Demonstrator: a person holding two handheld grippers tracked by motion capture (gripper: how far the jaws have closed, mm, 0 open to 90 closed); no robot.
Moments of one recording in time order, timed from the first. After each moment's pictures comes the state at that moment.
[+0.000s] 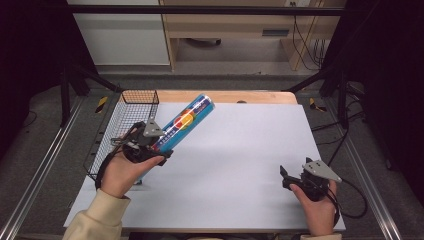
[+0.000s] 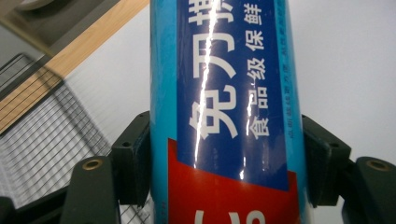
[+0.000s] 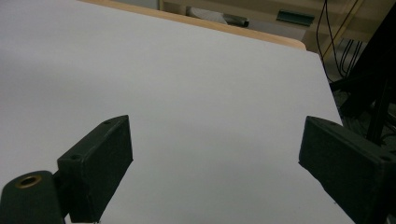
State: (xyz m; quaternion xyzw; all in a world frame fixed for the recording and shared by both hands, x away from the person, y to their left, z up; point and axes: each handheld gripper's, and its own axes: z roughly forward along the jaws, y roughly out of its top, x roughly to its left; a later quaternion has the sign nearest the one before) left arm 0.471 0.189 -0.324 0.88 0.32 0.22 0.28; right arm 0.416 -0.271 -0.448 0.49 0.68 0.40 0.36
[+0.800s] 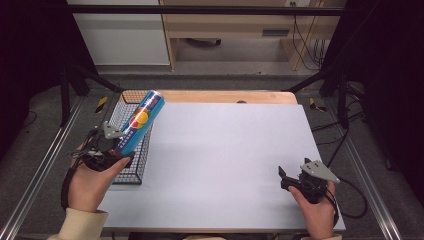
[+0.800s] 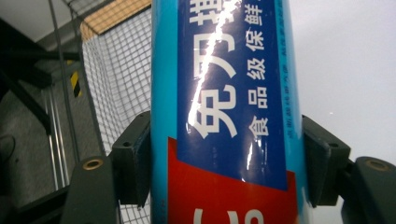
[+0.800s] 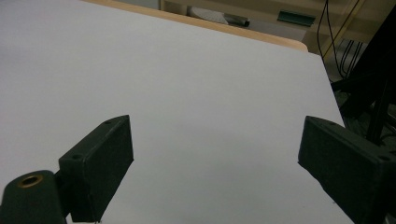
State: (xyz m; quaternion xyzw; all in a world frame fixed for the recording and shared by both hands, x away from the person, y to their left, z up) left arm 0.445 0.257 -0.317 0.81 0.47 0.27 0.21; right arm 0.412 -0.265 -0.444 0.49 0.68 0.40 0.36
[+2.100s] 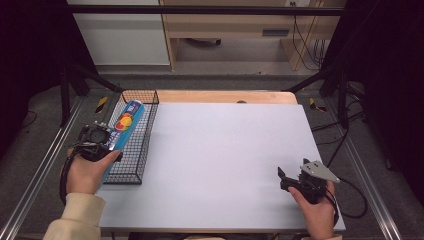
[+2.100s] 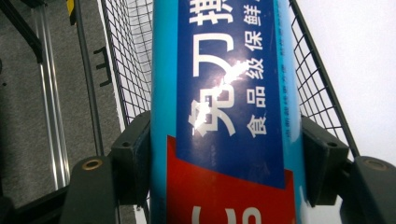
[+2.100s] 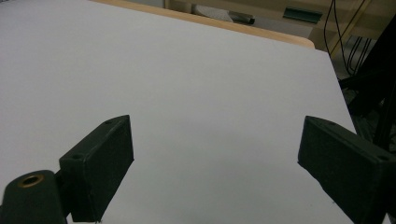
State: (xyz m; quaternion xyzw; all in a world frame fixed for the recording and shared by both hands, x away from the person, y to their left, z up) left arm 0.485 0.296 -0.349 0.79 0.56 0.21 0.14; right arm 0.412 -0.265 -0.445 0.49 0.69 0.40 0.35
